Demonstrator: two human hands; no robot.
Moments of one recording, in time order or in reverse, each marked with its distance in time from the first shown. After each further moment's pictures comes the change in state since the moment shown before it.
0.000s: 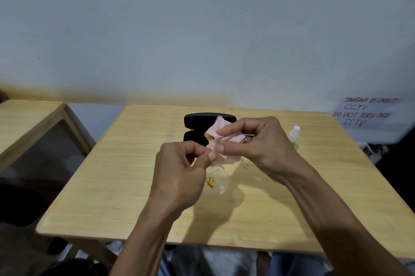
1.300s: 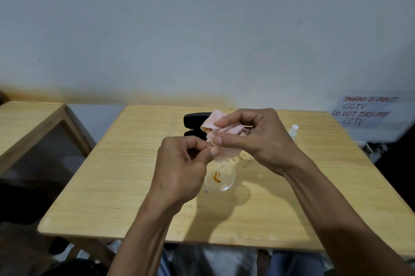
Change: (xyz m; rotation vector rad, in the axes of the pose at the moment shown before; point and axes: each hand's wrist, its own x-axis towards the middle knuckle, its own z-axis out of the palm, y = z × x) left_hand 0.003 0.009 -0.002 -0.024 -0.033 0.003; right_hand 0.008 -0.005 -0.002 -0.049 -0.014 -0.087
